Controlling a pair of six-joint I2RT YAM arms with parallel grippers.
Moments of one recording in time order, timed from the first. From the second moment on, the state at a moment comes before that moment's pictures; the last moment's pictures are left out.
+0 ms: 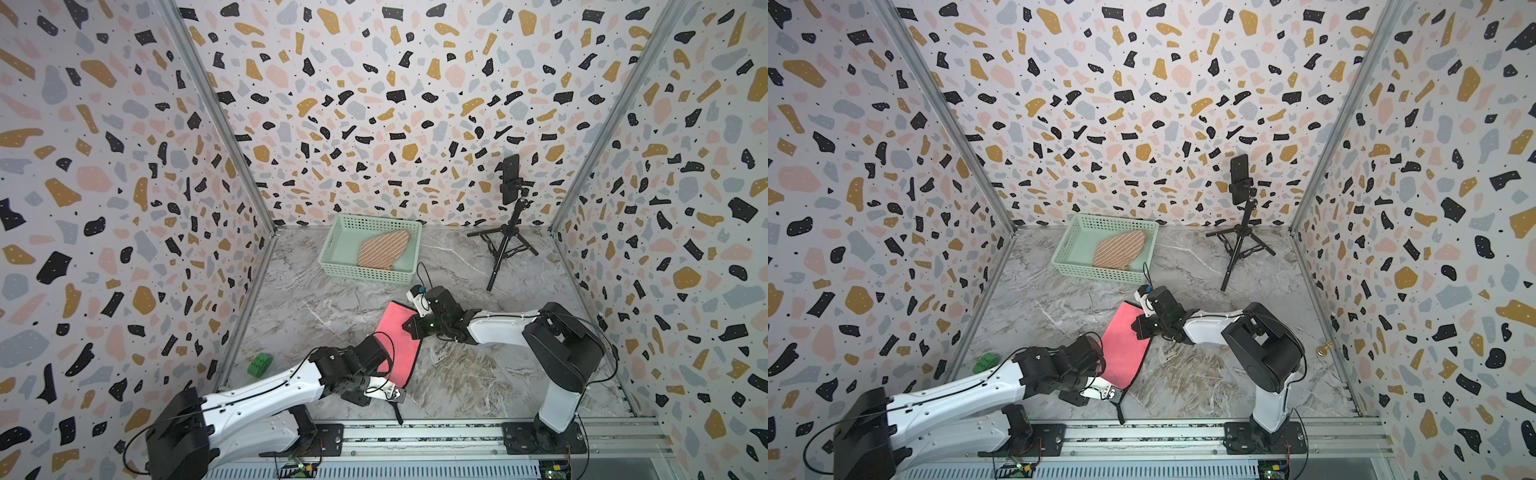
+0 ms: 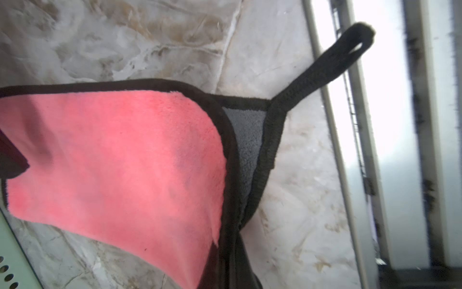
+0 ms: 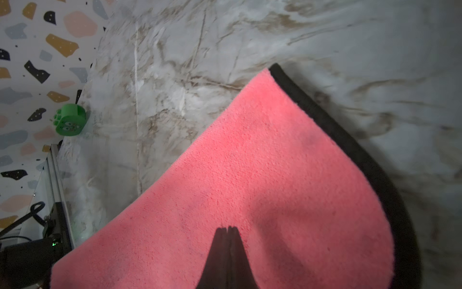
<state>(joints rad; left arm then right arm) -0.96 1.00 0.60 -0.84 0.05 0.96 0.82 1.80 0.93 0.13 -0.35 0.46</state>
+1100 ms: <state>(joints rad) -0.90 1.08 0.87 -0.93 -0.04 1.01 0.84 1.88 0.92 0.12 -0.46 0.57</state>
